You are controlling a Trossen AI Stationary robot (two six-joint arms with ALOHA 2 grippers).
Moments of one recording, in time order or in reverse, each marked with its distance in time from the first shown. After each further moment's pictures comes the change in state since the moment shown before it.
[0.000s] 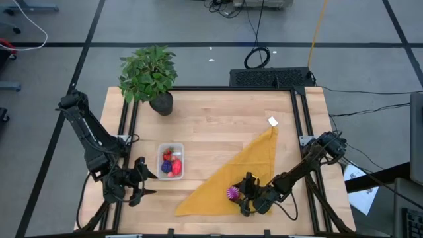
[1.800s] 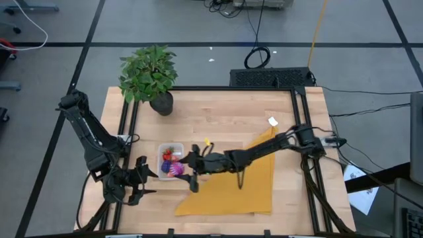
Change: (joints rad) left arm 0.000 0.000 0.000 -0.002 -0.017 0.166; right arm -0.457 0.183 0.682 0.045 -0.435 -0.582
